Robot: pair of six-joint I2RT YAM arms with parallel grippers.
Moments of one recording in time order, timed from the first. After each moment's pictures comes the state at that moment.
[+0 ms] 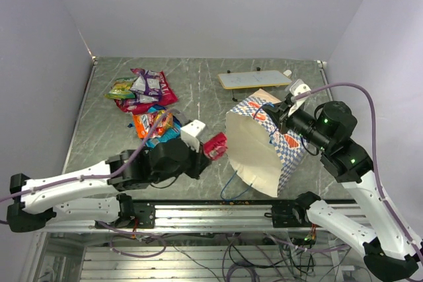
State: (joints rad) left arm -1.30 0.95 0.93 -0.44 -0.29 -0.57; right arm 0.54 0.77 1.08 -0.42 -0.21 -0.20
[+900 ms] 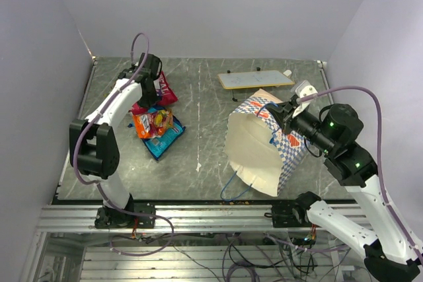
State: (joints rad) left arm -0.26 1.72 1.48 -0.83 -0.33 -0.48; right arm 0.54 0.73 1.07 -0.41 -0.20 -0.21
